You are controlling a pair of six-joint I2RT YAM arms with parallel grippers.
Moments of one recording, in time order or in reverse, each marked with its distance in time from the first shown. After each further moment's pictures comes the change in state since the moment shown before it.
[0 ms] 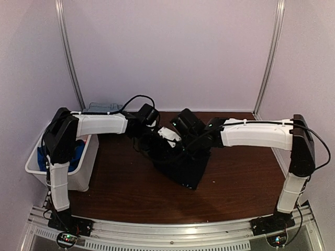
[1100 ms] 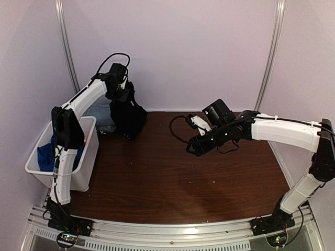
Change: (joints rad) left arm 0.371 0.319 0.926 -0.468 -0.528 0.785; right arm -0.201 -0.290 -0.219 -0.057 -0.013 0.145
